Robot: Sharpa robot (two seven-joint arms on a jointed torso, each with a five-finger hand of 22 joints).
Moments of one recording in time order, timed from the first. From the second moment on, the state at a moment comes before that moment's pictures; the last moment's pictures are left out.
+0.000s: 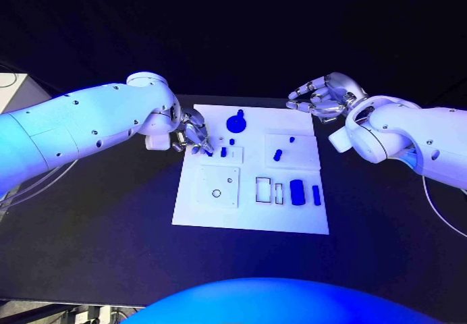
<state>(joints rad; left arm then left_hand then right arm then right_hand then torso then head) 1.40 -0.57 -0.09 1.16 -0.96 0.48 -0.46 1.09 -0.16 0.75 0.20 0.27 0.81 0.06 0.87 0.86 1.05 0.00 1.05 0.49 1.47 -0.06 1.54 1.31 0.12 1.25 0.05 1.29 1.03 1.36 -0.84 -0.15 1.44 -0.64 -0.43 0.09 1.36 -0.17 0.20 0.28 0.28 0.92 0.16 0.19 0.32 1.47 0.07 1.48 1.31 1.47 -0.01 1.53 1.31 0.02 1.47 0.10 1.42 1.31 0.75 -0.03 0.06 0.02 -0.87</state>
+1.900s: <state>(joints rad) 1.40 -0.53 -0.09 1.08 -0.86 0.54 -0.52 1.01 -0.13 0.78 0.15 0.32 0.83 0.06 0.87 0.86 1.06 0.00 1.05 0.49 1.47 -0.06 1.55 1.31 0.12 1.26 0.05 1.30 1.04 1.36 -0.84 -0.15 1.44 -0.64 -0.43 0.09 1.36 -0.17 0.21 0.28 0.28 0.92 0.16 0.19 0.32 1.47 0.07 1.48 1.31 1.47 -0.01 1.53 1.31 0.02 1.47 0.10 1.41 1.31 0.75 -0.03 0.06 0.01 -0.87</state>
